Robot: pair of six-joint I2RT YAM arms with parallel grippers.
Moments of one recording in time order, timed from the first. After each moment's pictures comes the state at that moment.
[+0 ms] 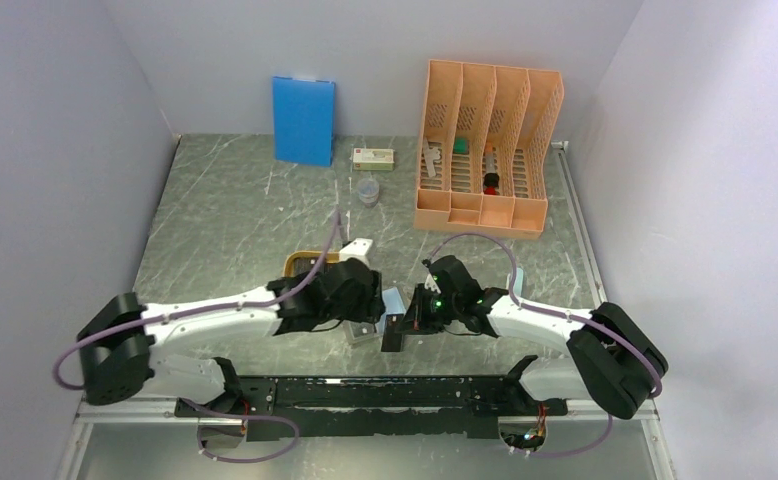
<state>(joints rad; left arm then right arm) -1.11 1.25 0.77 -0.28 -0.26 -0.79 0.72 1.27 0.43 -0.03 -0.37 0.86</state>
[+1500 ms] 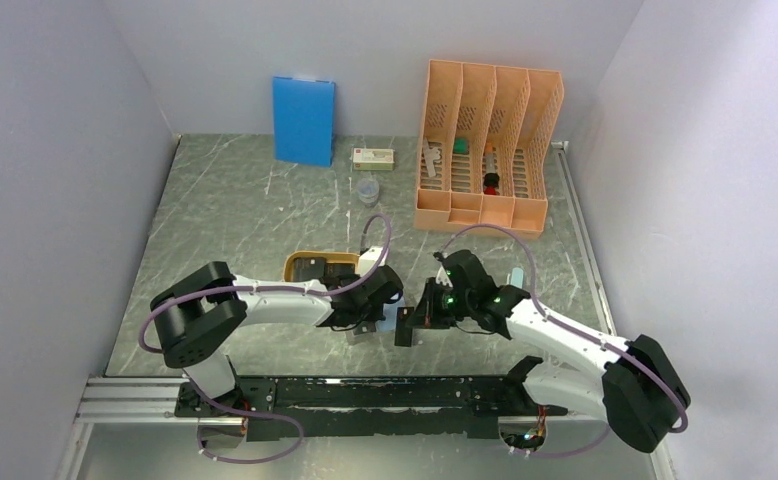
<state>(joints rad) -1.11 1.68 0.87 -0.19 -0.40 -0.83 0.68 1.06 0.48 -0.26 -0.34 0.78</state>
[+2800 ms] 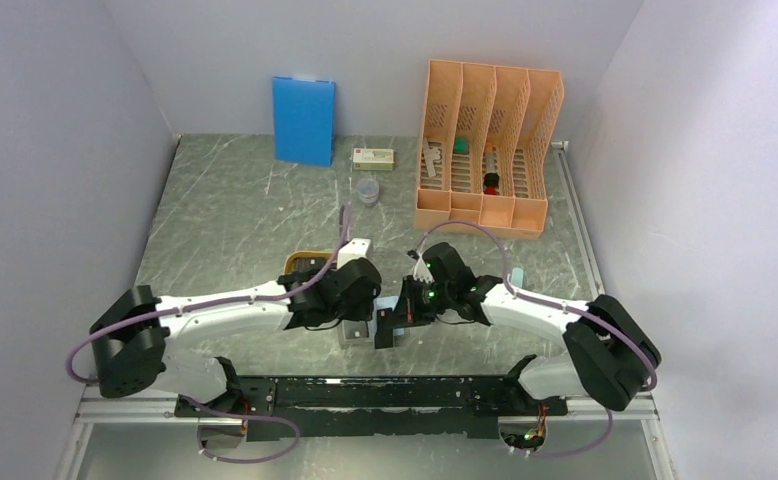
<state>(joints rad) -1.11 1.40 0.86 -0.41 -0.35 -0.84 0.72 1.31 0.53 -0.07 -0.51 0.76</state>
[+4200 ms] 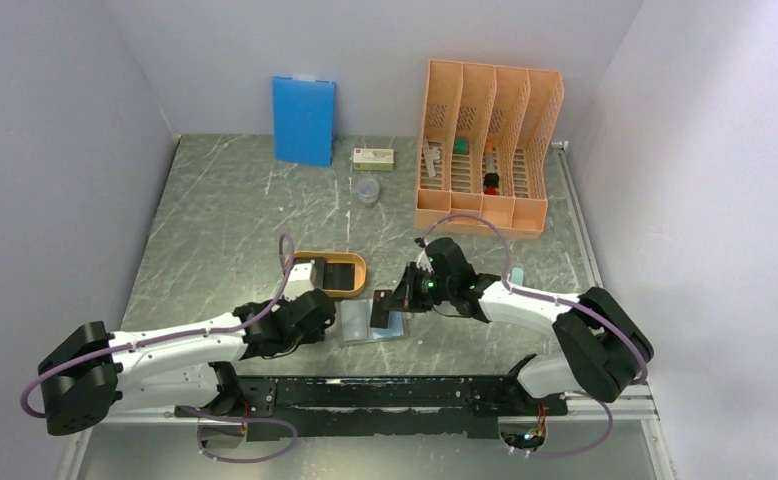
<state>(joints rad) -1.06 1.06 0.48 -0.45 -0.47 -1.03 0.68 1.36 0.54 0.10 -0.41 0.84</state>
